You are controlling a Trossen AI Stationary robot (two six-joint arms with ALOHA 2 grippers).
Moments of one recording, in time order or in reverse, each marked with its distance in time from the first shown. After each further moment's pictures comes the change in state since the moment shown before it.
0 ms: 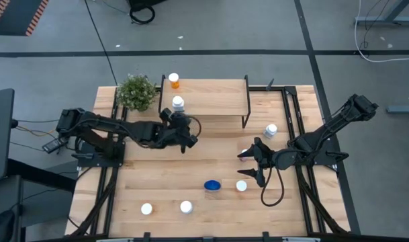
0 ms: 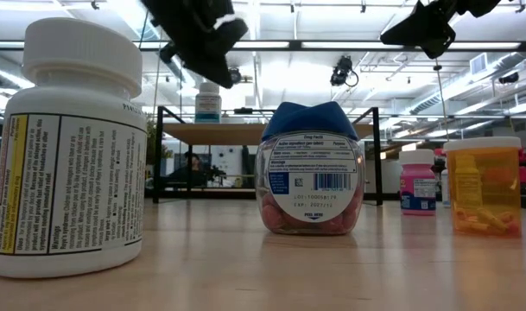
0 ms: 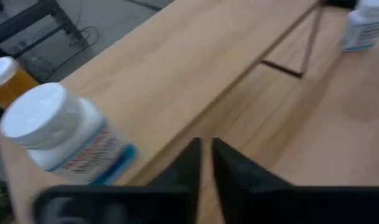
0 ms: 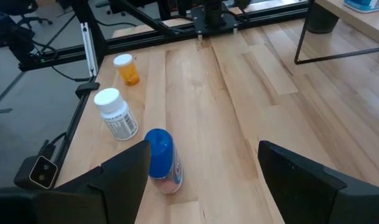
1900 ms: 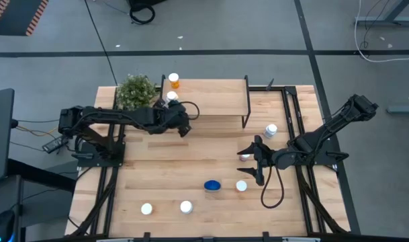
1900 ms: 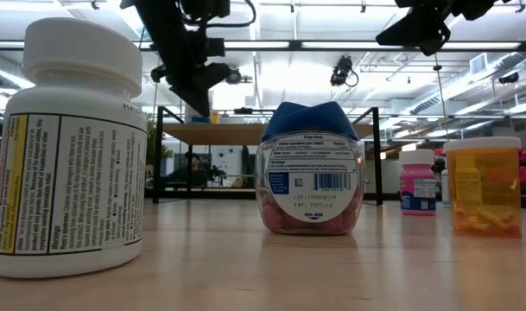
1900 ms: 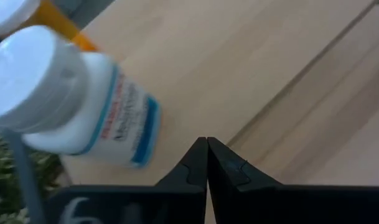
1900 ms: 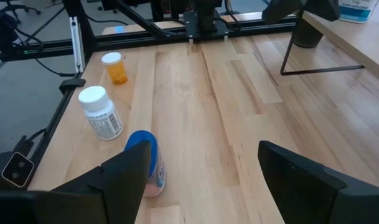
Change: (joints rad) left arm 0.205 0.005 -0.001 -0.193 0.136 0.023; right arm -0.008 0.000 0.000 0.000 0.038 -0.082
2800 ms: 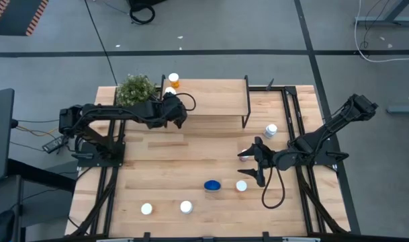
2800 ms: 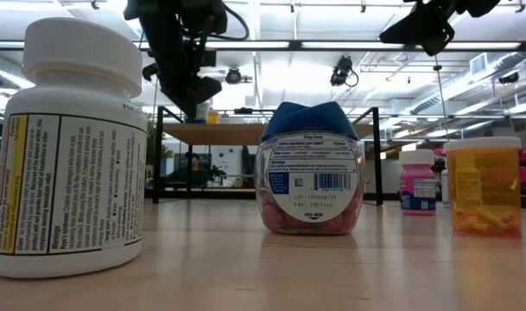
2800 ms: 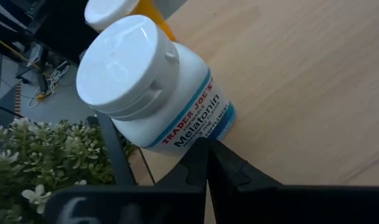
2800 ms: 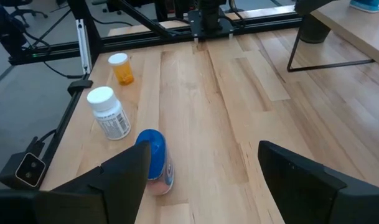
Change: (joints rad) left arm 0.096 0.000 0.000 -0.066 -0.118 0.017; right arm 0.016 0.000 0.000 0.000 -0.005 0.033
